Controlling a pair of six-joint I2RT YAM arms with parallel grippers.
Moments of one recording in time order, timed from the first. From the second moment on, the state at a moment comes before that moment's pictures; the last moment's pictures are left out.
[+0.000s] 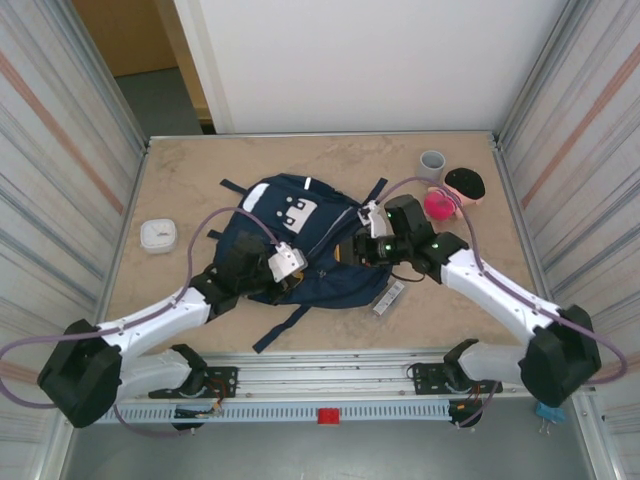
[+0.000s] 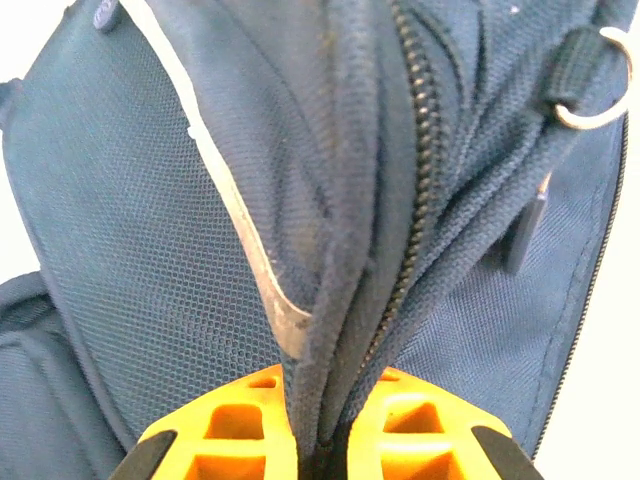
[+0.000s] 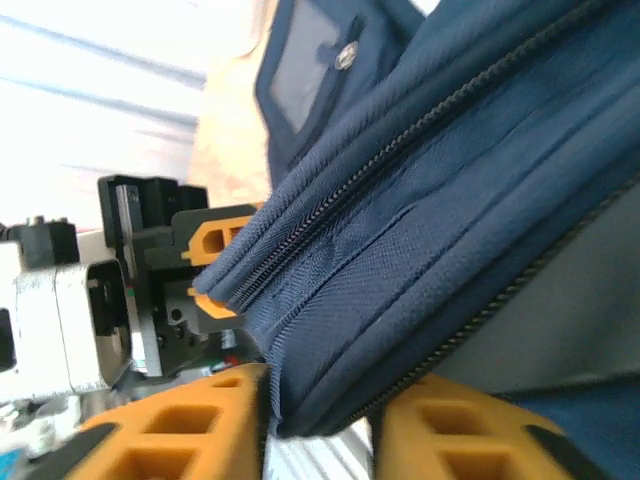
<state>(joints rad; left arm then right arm) -0.68 1.14 0.53 -0.03 0.29 0.33 0.61 1.19 0.88 -0.41 -0.50 0.61</state>
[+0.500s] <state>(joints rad) -0.63 1.20 0.61 -0.16 0.55 0.06 1.10 0.99 0.78 -0.52 0.13 0.65</state>
